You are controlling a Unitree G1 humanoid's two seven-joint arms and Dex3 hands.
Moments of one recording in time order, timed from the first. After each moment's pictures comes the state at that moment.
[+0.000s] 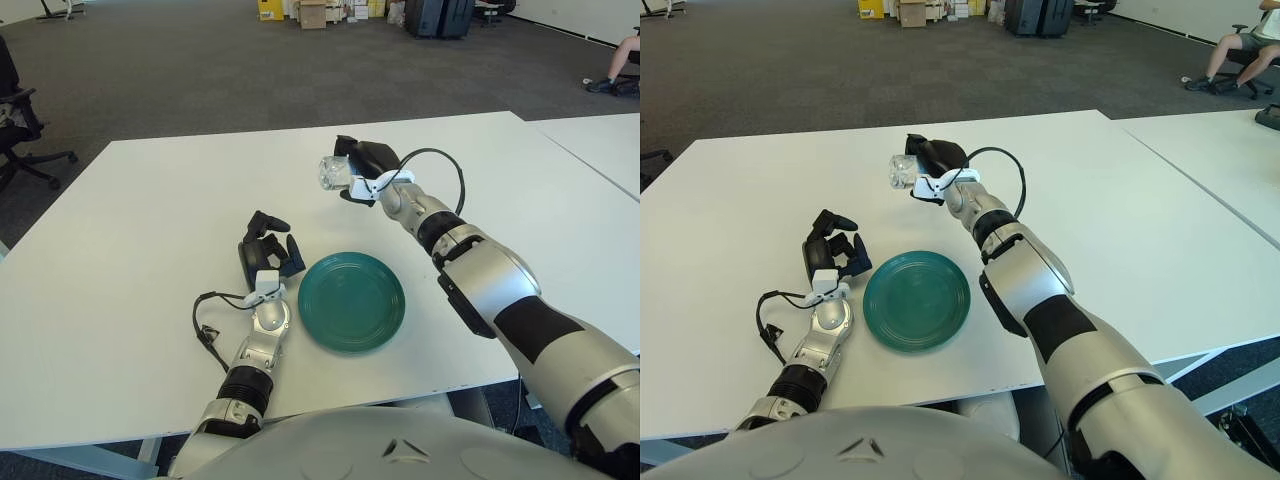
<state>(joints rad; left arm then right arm) -0.08 -0.11 -0.07 0.58 0.22 -0.58 0.64 -1.07 -0.02 0.44 1.39 -0.72 -0.44 -0.41</state>
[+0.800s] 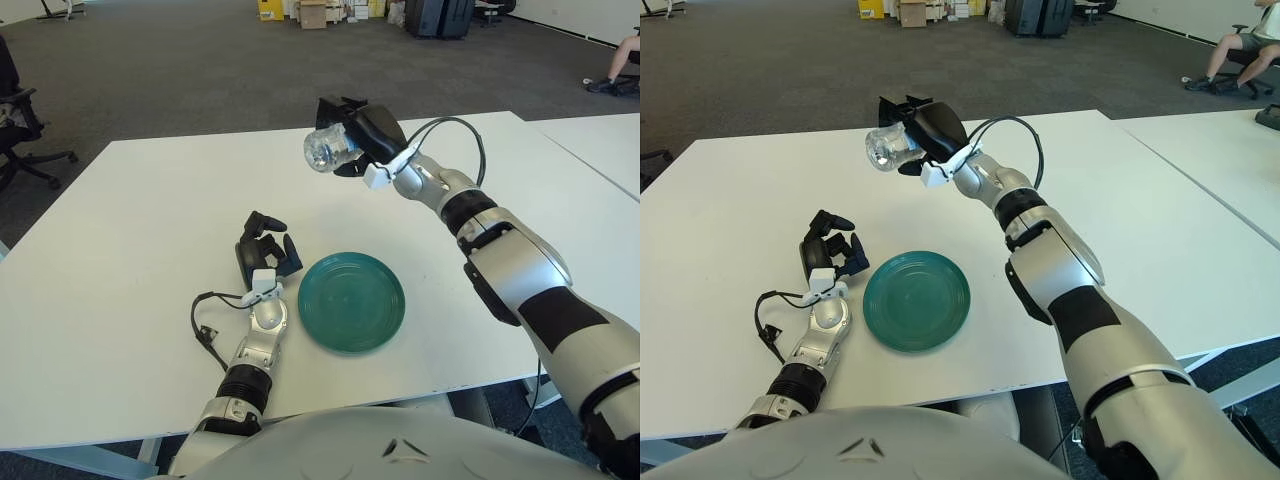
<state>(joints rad) -0.09 -0.11 -0.04 0.60 0.21 -0.59 0.64 -1.03 -0.19 0.50 1.13 -0.73 -0.93 -0.51</state>
